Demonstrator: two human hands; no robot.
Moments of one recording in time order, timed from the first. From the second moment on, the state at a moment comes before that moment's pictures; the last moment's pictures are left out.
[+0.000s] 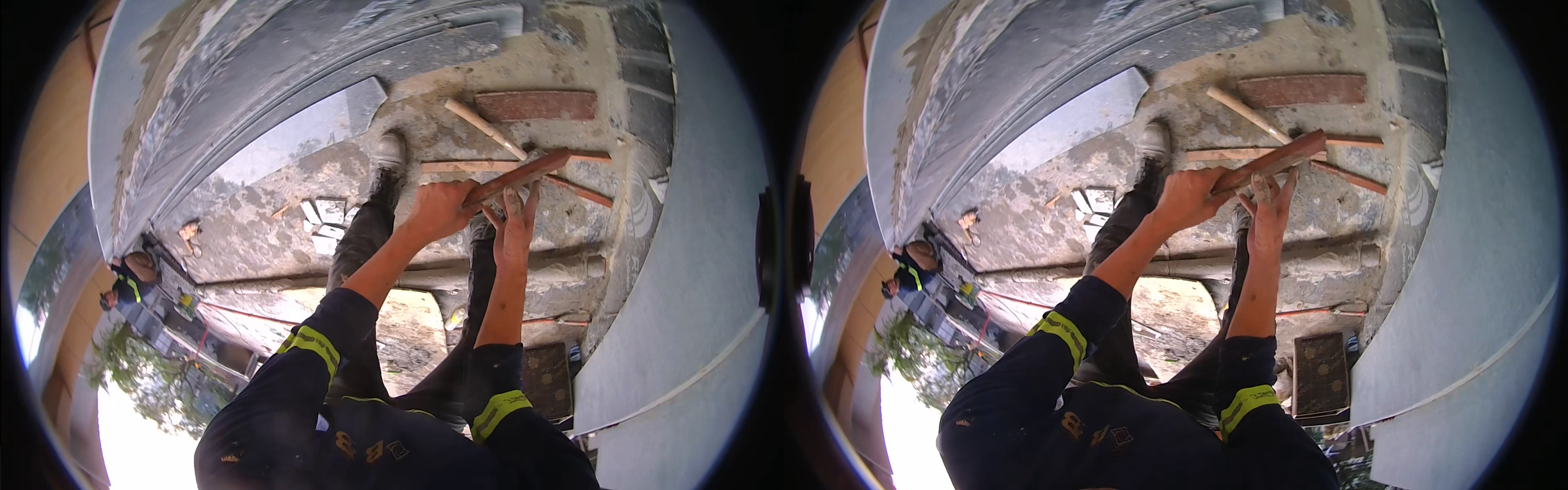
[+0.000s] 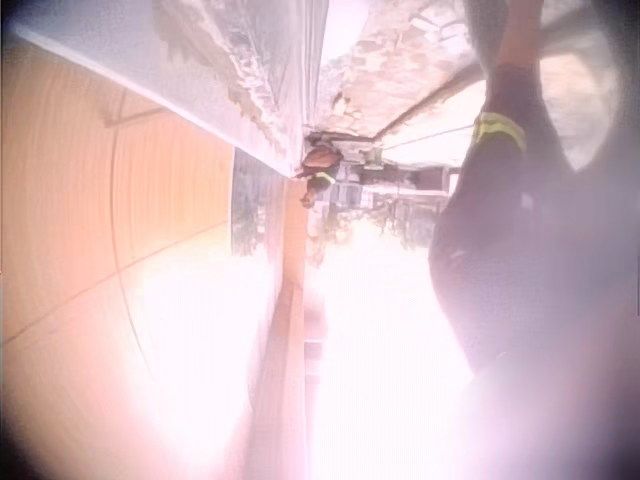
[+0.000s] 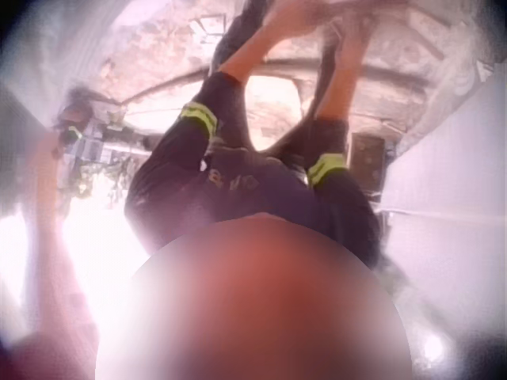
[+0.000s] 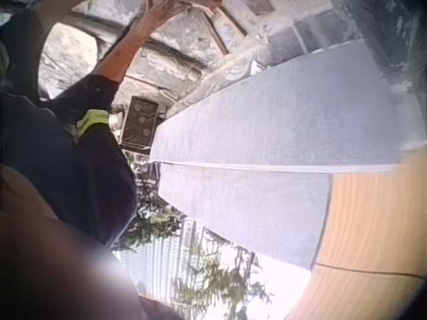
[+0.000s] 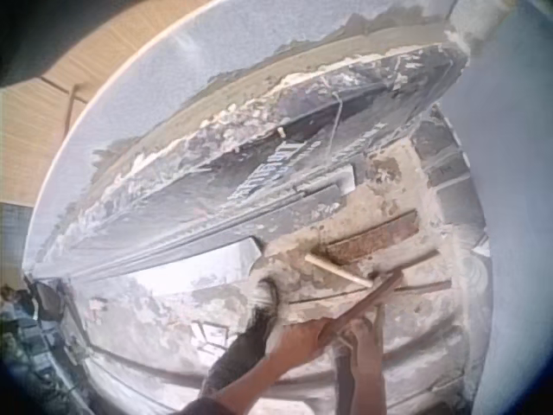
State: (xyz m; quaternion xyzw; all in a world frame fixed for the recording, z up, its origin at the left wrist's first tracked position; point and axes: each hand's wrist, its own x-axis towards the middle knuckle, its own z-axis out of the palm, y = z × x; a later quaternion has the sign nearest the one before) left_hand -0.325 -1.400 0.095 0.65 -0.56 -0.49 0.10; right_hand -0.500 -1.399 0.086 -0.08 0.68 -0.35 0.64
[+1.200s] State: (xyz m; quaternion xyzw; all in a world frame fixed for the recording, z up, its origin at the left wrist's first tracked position) left_hand -0.103 -0.956 -0.131 0.81 0.42 -0.27 0.31; right_hand -0.235 -1.249 0.055 -0.56 0.52 0.18 0.62
